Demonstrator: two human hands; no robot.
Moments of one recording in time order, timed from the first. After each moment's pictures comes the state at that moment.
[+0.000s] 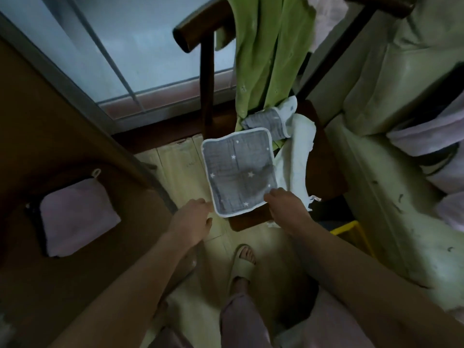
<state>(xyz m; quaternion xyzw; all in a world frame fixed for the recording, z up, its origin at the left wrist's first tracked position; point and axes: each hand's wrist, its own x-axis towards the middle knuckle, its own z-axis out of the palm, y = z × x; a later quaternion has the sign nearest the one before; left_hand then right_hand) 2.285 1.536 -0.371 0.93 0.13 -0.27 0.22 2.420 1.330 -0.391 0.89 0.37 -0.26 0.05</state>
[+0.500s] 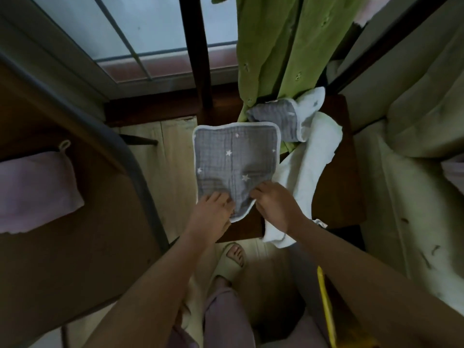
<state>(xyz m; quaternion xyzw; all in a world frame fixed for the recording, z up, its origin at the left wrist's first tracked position) 2.358 1.462 -0.457 0.96 0.10 -0.21 0.13 2.501 1.330 -0.471 0.79 0.58 -0.19 -0.07</state>
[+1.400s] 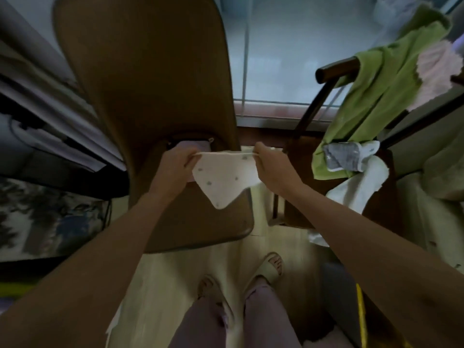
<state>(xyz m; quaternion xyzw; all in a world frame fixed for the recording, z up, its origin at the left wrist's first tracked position) 2.116 1.617 -0.209 0.86 0.40 0.13 0.28 2.312 1.497 -0.228 0.79 0.55 -0.18 -0.21</state>
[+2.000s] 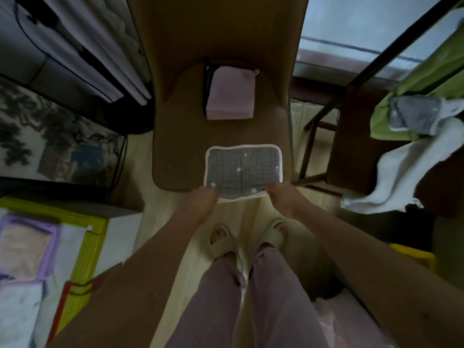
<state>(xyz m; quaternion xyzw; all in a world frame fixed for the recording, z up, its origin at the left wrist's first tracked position) 1.962 1.516 -0.375 0.84 0.40 -0.28 0.24 2.175 1.419 -0.367 0.72 0.56 -0.42 -0.02</state>
